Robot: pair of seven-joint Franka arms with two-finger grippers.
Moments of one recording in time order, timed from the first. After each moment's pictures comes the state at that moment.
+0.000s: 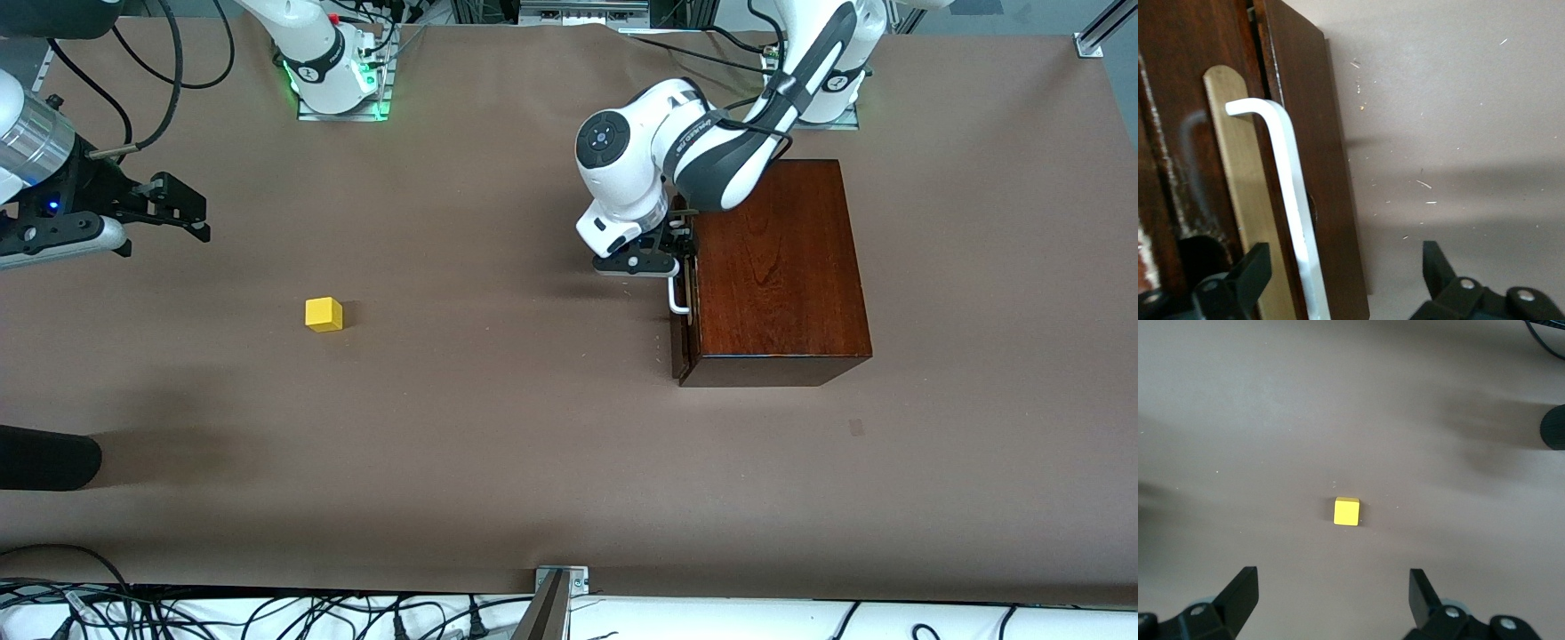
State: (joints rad) left arm -0.47 0.46 -0.33 -1.76 0.35 1.92 -0.83; right arm 0.11 0.05 -0.02 -1.58 0.02 1.67 -0.12
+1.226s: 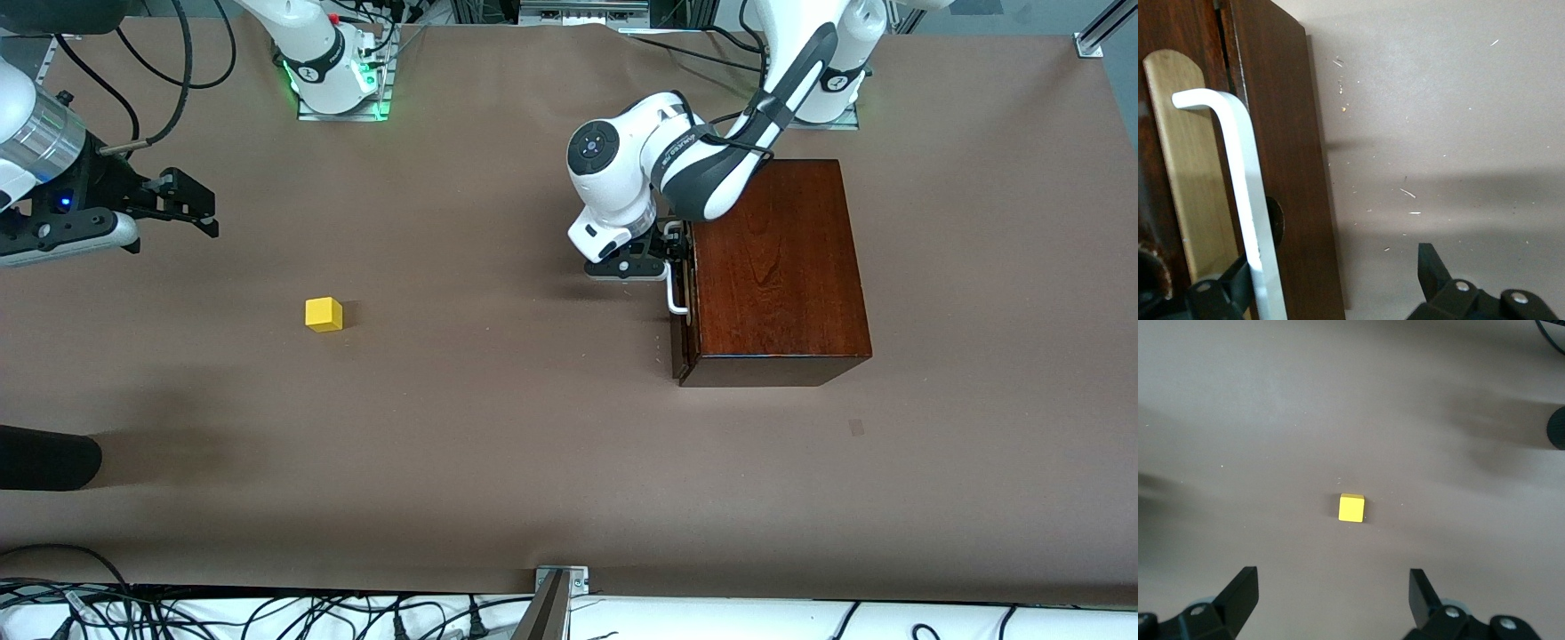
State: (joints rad) left arm -0.49 0.50 -0.33 -1.76 0.37 1.97 -0.90; right arm 0.11 0.05 0.00 -1.58 0.02 1.66 -0.12
